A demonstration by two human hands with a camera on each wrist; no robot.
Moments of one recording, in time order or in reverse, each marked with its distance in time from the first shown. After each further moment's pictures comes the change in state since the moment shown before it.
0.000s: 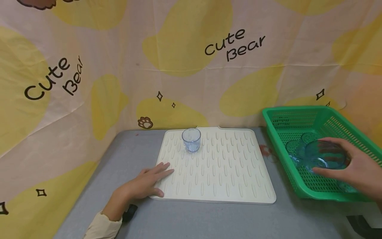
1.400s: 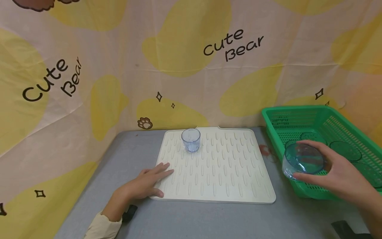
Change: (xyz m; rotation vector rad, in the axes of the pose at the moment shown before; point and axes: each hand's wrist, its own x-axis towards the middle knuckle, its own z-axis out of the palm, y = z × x) left_hand 0.003 -0.001 0.000 -0.012 -0.008 -0.005; right_hand -0.011 -0.050 0.027 -0.048 -0.036 -0.005
